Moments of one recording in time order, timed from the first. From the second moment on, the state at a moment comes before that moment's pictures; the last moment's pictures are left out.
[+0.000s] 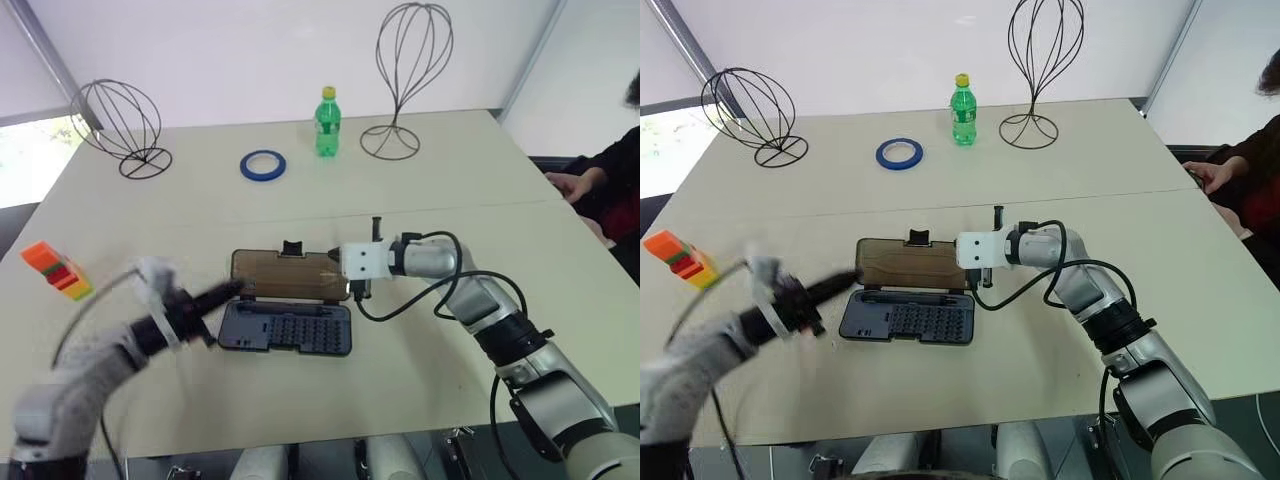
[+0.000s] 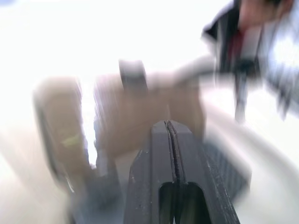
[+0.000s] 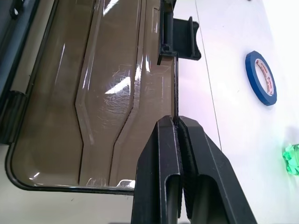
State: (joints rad) left arm -0.06 0.58 0.41 -0.35 -0.98 0.73 -0.61; right arm -0.67 -0.52 0.42 0.15 -0.30 -0.08 0.82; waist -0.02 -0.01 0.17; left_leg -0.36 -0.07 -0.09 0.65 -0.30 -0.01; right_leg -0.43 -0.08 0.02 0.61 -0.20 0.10
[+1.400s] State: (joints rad) left arm -0.10 0.94 0.01 -0.28 -0.71 0.79 -1.36; right arm -0.80 -0.51 -0.17 -0.31 0.58 1.08 0.87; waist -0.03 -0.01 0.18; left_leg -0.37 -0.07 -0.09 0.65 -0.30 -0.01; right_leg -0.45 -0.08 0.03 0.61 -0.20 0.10
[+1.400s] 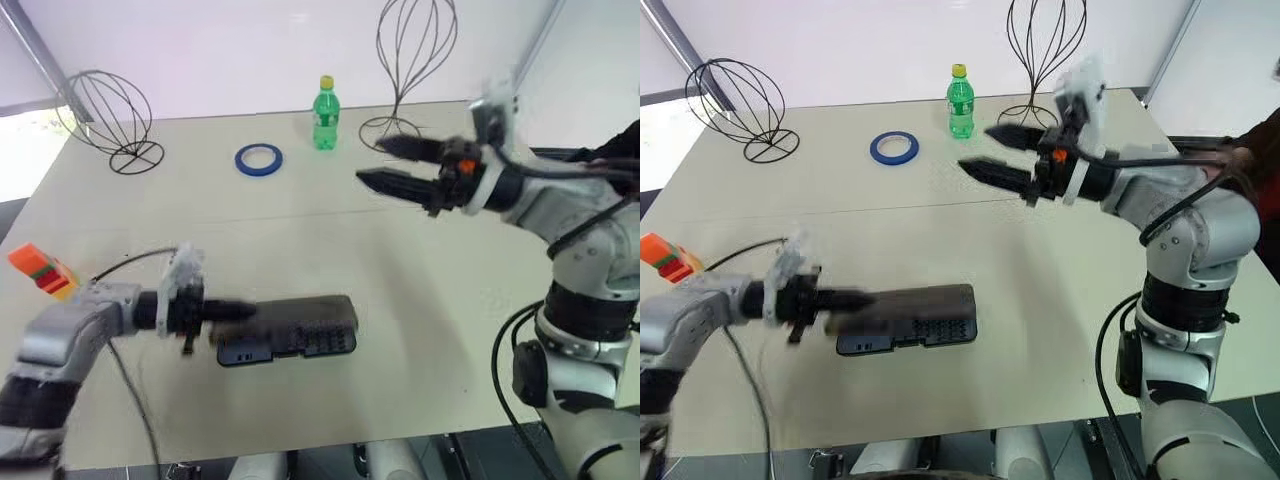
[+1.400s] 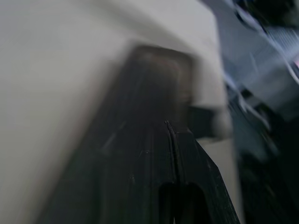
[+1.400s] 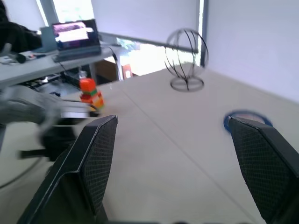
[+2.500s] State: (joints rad) left arm -0.81 0.48 -0.29 0.67 -0.20 0.24 -1.37; right arm -0.37 -0.35 0.38 -0.76 0.57 1.33 0.42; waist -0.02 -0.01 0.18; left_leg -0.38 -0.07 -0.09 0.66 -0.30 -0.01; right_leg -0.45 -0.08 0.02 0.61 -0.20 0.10
